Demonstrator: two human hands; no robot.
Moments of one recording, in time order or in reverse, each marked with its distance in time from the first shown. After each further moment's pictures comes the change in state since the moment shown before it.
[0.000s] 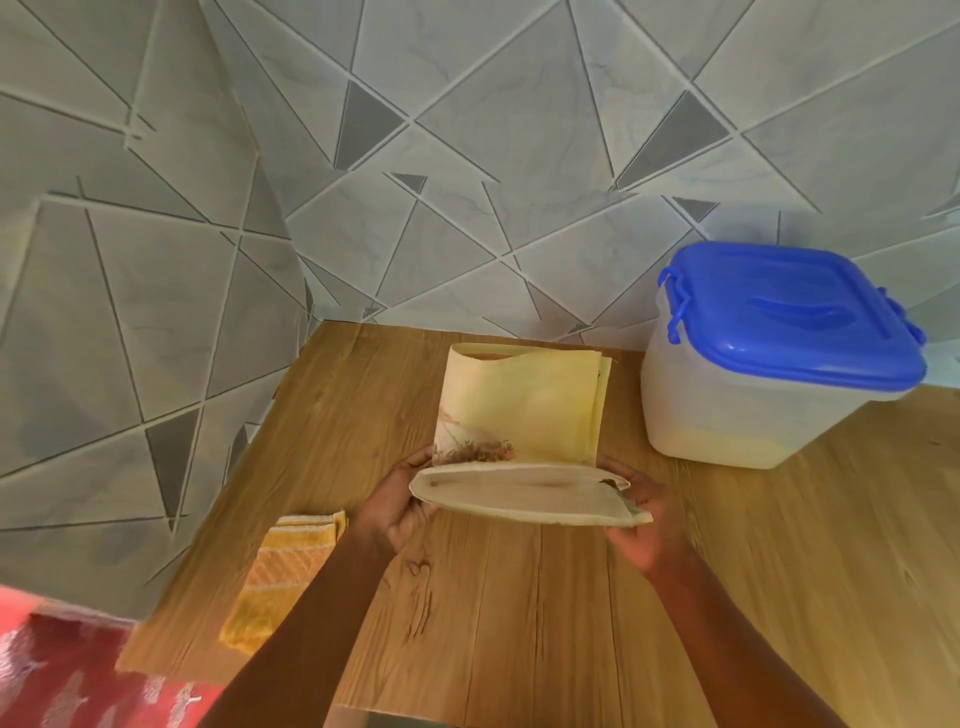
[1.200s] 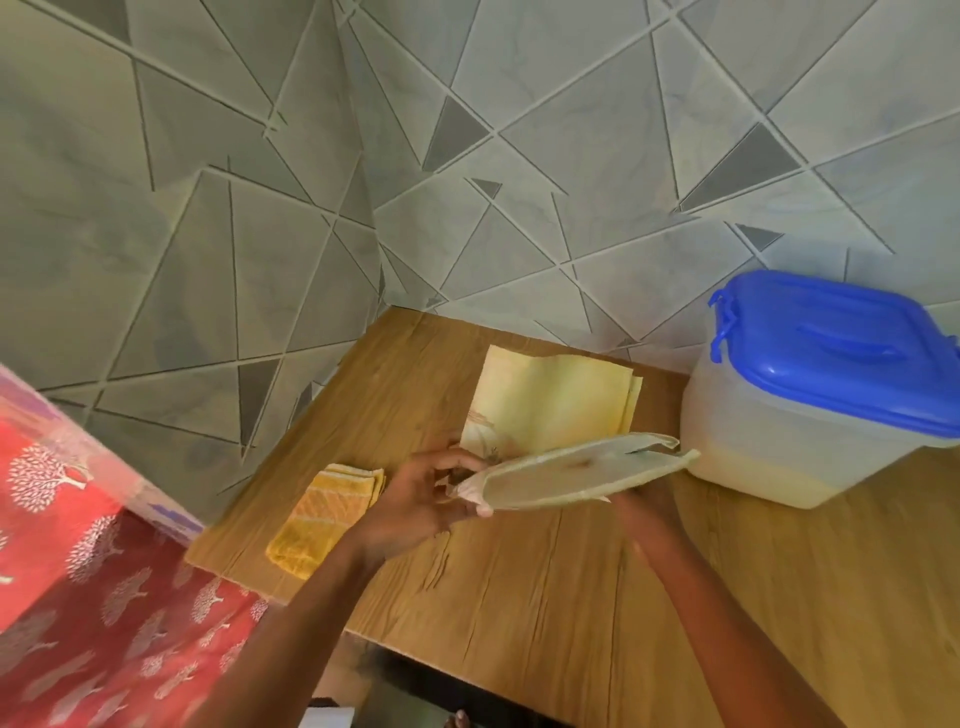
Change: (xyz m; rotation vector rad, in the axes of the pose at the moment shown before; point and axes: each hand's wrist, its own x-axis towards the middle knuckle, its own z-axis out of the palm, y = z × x) left_hand -0.119 -0.015 0.020 0.915 -0.175 0.715; right_hand -0.018 -0.004 0.040 -0.858 0.104 -0.309
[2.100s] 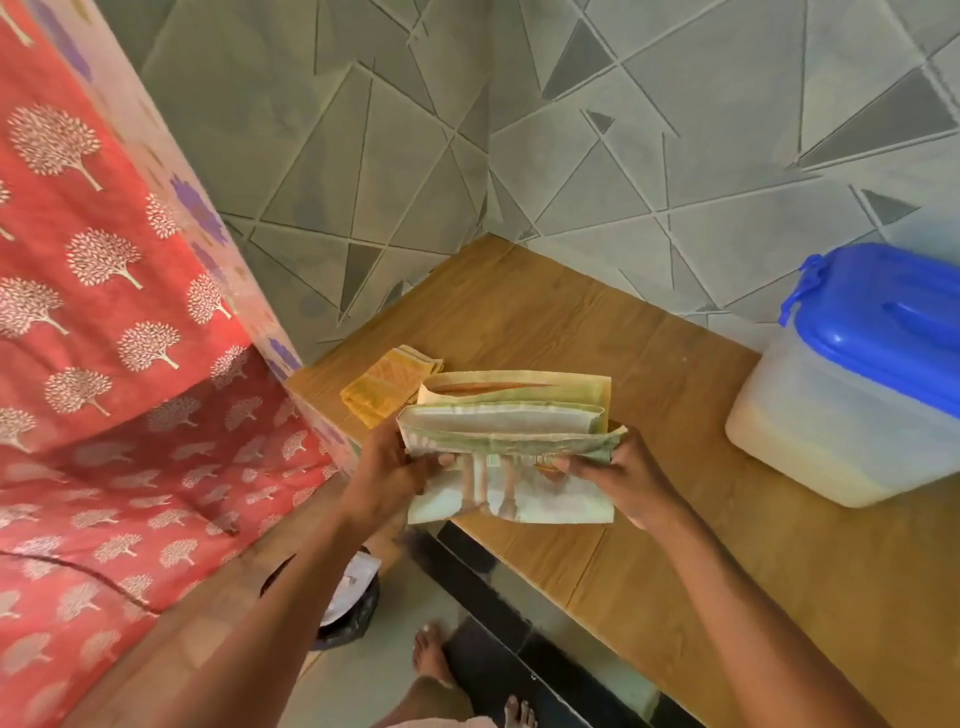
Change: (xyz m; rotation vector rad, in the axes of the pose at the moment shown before) left_hand -0.148 0.010 0.071 0.006 0.588 -0.148; right_hand -0.062 0.003 -0.023 -0.009 -0.699 -0.082
